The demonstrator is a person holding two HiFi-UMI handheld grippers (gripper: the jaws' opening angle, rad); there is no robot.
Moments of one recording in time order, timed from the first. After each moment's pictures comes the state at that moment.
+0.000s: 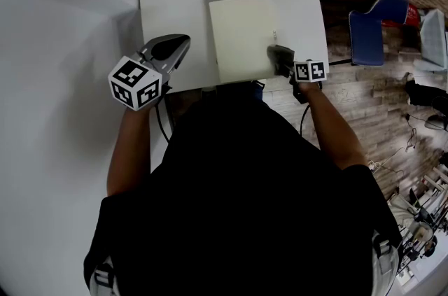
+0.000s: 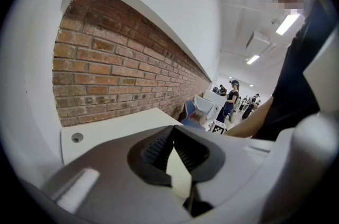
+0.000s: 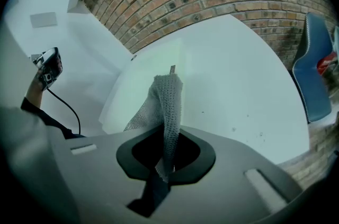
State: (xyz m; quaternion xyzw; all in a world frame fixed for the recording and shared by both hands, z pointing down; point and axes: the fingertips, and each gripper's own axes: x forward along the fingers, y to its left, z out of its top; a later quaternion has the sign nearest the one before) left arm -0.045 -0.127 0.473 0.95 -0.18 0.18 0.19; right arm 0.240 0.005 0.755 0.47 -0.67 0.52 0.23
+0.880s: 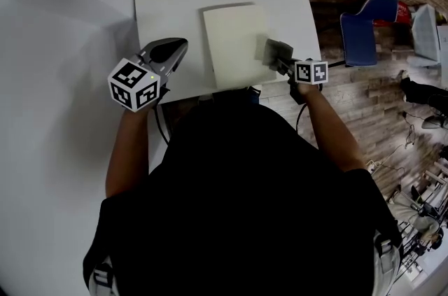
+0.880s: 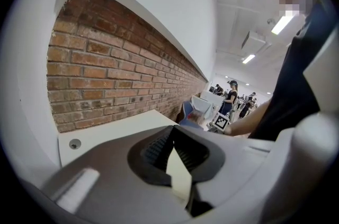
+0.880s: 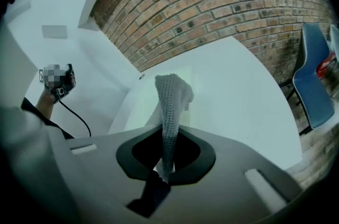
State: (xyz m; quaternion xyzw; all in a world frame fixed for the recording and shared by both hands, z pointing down) left arm -0.049 -0.129 0.462 0.96 -0.16 0.17 0.17; right arm 0.229 -0.019 0.684 0.50 -0.70 0.49 0.17
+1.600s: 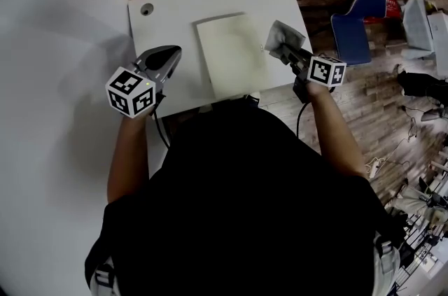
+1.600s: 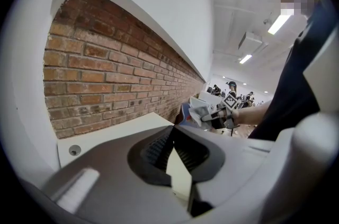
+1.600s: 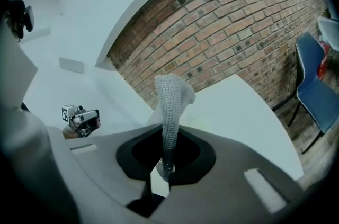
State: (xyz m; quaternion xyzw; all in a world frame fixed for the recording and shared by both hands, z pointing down) left arm -0.036 -0.154 0.462 0.96 -0.15 0.17 0.17; right arm 0.258 -0.073 0.546 0.55 -0.73 0.41 0.02
